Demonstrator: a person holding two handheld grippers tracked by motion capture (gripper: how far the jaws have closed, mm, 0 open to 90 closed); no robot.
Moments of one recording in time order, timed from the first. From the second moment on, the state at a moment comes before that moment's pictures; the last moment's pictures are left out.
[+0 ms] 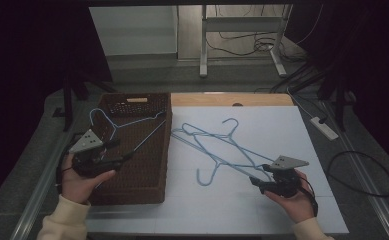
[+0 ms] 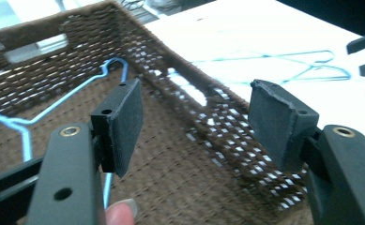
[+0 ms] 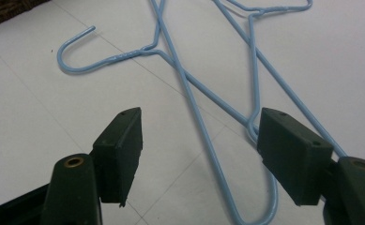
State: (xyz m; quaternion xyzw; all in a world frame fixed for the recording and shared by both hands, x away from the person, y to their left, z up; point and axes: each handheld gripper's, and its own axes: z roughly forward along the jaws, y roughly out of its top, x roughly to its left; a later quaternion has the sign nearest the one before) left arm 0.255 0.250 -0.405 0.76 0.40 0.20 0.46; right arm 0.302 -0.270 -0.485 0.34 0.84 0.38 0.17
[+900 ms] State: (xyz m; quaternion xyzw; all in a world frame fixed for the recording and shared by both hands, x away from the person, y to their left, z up) left arm 0.239 0.206 -0.426 0.78 0.37 0.18 0.48; right arm 0.300 -0.269 -0.482 0.33 0.84 0.40 0.17
